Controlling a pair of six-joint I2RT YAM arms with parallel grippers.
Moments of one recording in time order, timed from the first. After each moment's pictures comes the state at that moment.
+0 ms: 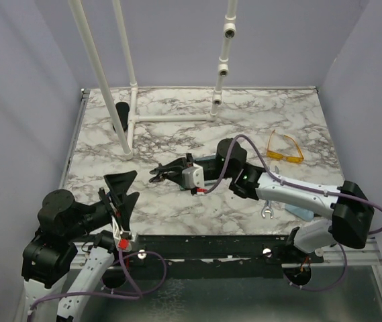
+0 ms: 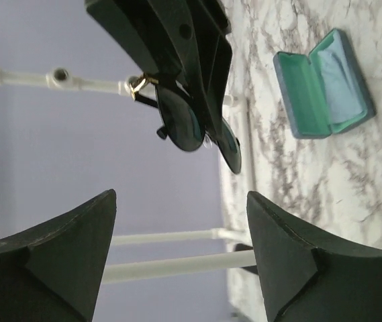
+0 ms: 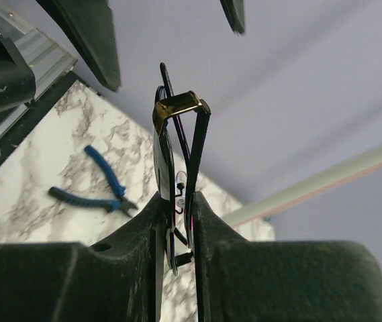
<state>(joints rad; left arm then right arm) -0.31 0.31 1.01 -0.99 0.71 1.63 1.02 1.46 1.00 0.52 -0.71 -0.85</state>
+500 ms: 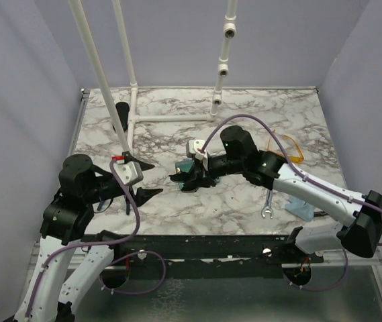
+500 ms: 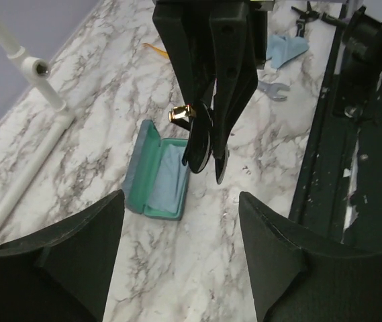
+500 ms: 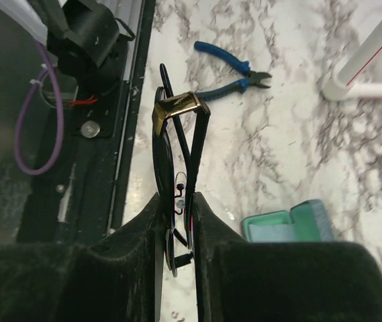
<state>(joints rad) -0.31 0.56 0.99 -0.71 0.82 0.44 0.90 1.32 1.11 -0.20 -0.68 -0.36</state>
